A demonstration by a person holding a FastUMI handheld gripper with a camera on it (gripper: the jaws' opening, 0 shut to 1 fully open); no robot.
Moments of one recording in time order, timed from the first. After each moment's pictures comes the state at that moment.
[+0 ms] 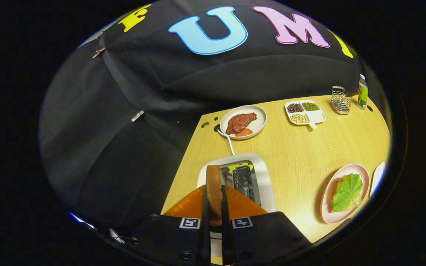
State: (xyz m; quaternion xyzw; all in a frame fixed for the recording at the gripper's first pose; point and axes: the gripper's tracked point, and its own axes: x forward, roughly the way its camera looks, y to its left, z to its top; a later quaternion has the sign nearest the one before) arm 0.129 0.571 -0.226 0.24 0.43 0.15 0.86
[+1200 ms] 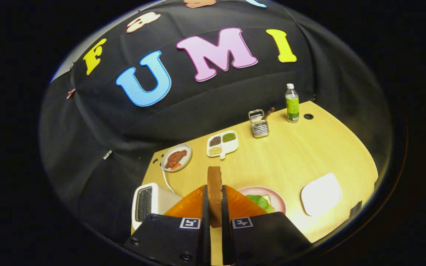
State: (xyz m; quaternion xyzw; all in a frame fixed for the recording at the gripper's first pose) arm 0.088 0.258 -0.218 0.25 0.38 -0.01 0.89
